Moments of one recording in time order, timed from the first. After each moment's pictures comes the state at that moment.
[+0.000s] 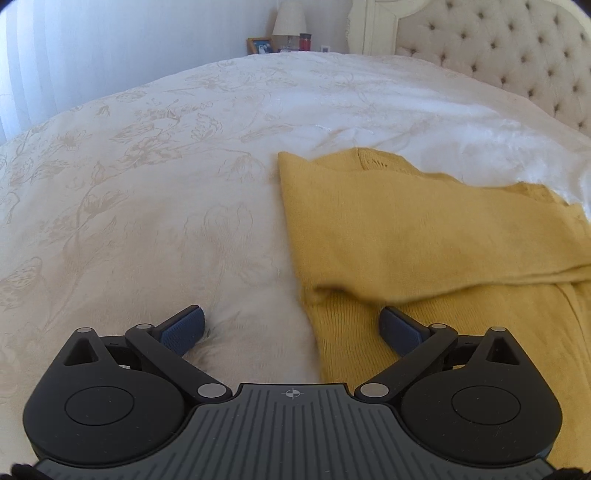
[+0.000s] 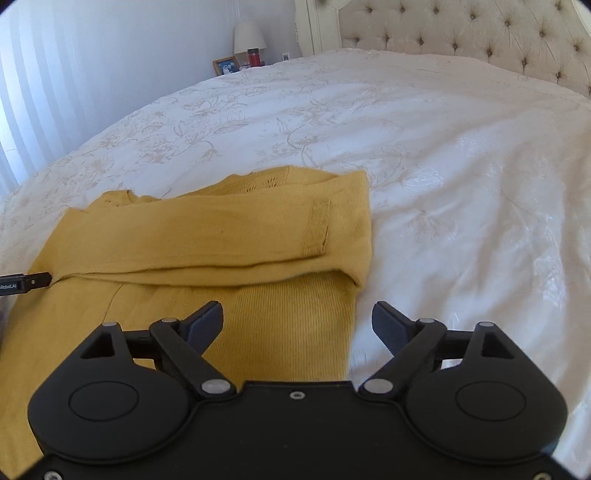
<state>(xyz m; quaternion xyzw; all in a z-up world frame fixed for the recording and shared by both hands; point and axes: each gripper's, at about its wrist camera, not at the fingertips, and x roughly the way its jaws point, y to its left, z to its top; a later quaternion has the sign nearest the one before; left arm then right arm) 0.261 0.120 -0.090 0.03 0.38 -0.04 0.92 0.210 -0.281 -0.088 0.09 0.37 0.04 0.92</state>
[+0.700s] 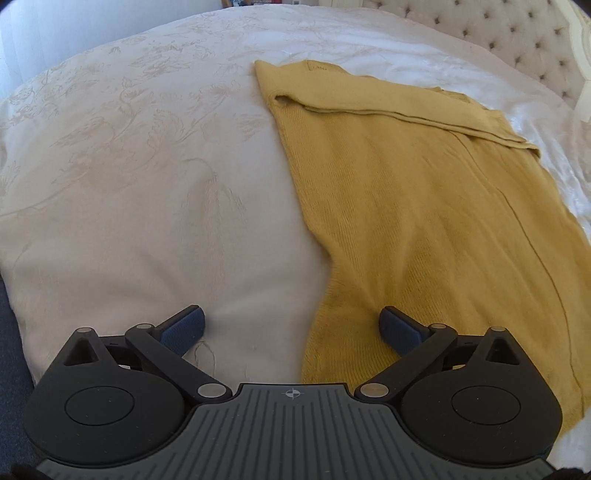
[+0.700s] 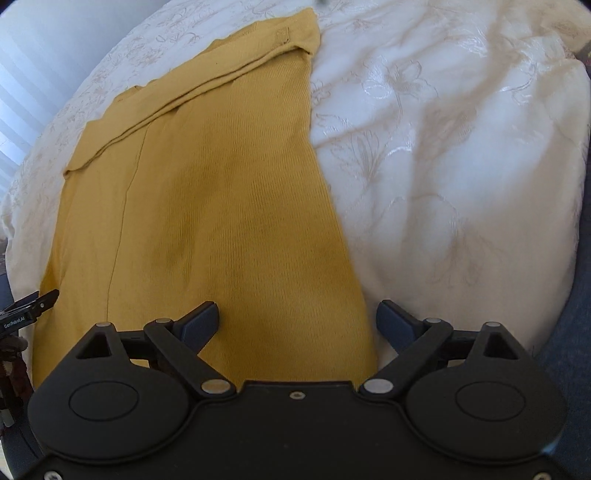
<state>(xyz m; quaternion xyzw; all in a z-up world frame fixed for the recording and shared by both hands) 0.107 0.132 -0.085 0.02 0.46 -0.08 0.88 0.083 -0.288 -0.110 0.19 0.53 0.04 0.83</state>
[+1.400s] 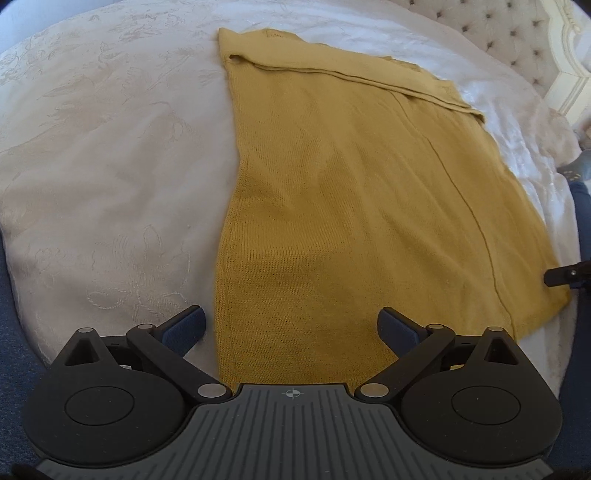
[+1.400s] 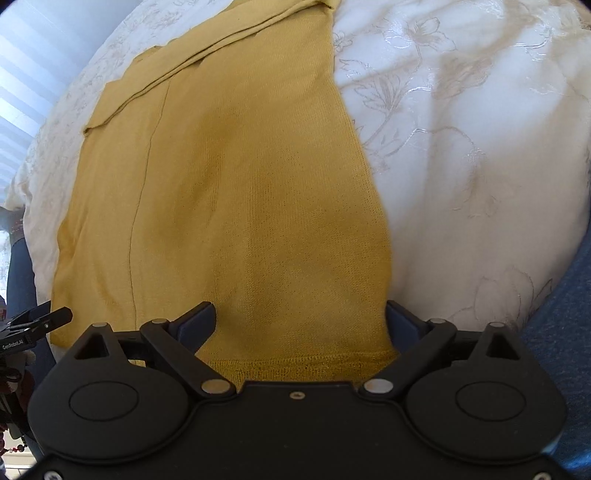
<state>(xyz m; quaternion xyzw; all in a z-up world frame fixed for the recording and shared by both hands) 0.056 0.118 -0.082 -0.01 0.50 -0.14 0.85 0.069 -0.275 -0.113 0.19 0.57 0.08 0.80</state>
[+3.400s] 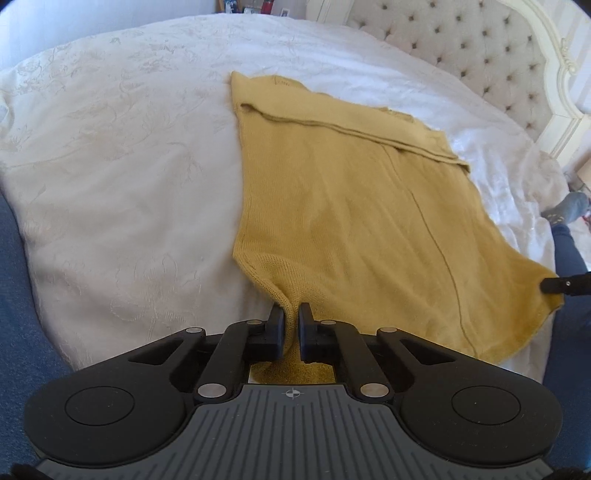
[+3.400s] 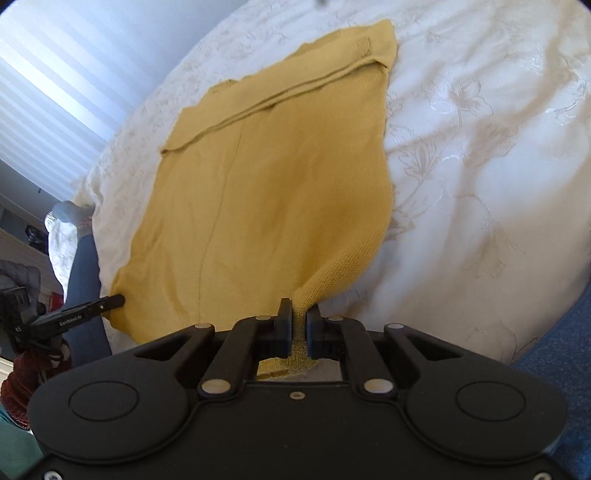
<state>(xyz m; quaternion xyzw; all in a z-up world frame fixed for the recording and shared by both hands) 0.043 0.129 -0.045 -0.06 0.44 -0.13 0.89 0.053 -0.311 -0.064 0.22 0.48 0.19 0.83</state>
